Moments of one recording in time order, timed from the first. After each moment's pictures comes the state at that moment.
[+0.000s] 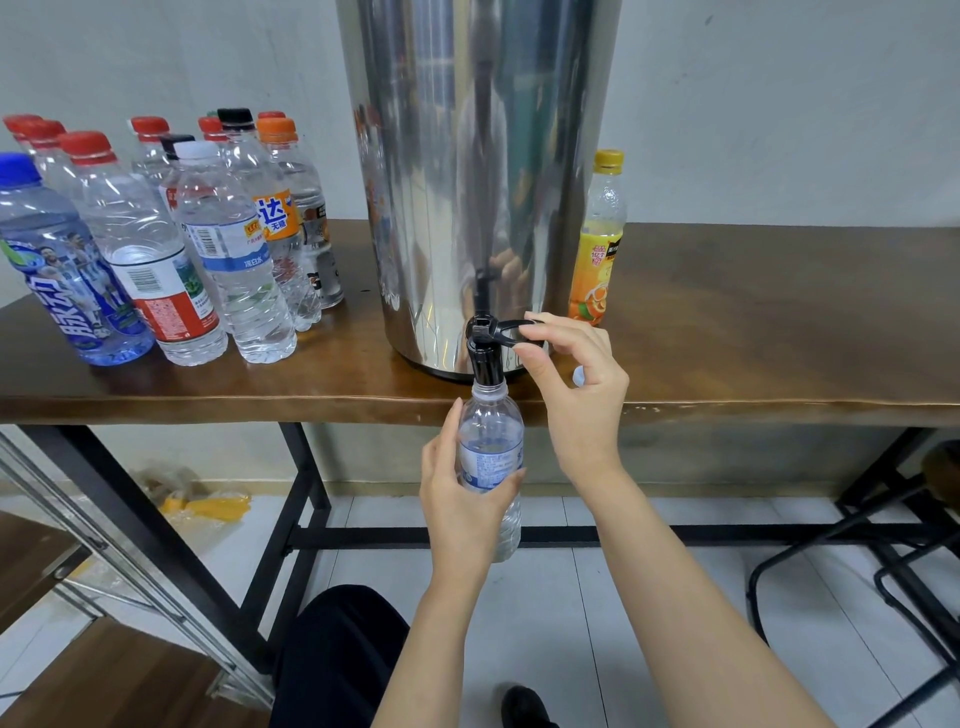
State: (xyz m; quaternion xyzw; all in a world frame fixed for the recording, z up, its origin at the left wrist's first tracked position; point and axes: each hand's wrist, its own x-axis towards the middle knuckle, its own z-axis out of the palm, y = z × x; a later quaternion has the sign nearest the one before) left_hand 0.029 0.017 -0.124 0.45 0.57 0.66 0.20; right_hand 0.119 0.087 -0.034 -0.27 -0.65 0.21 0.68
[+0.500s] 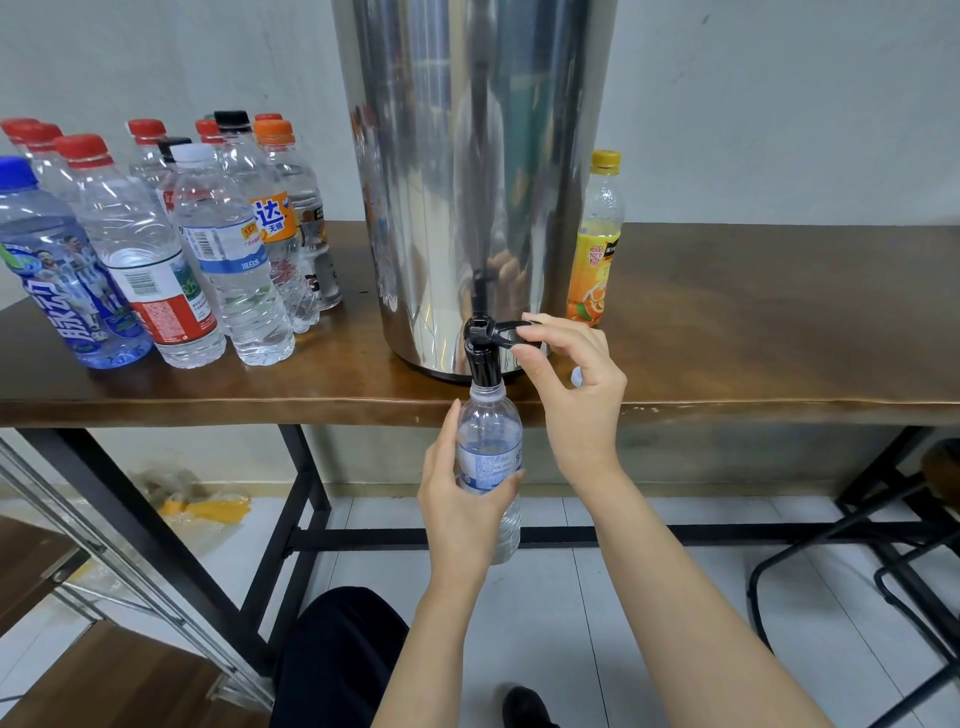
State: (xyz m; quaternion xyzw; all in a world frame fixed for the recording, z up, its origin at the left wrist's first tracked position) left_hand 0.030 0.017 -0.124 0.44 0.55 0.67 0.23; right_hand 0.119 0.088 -0.035 -0.27 -0.65 0.21 0.68
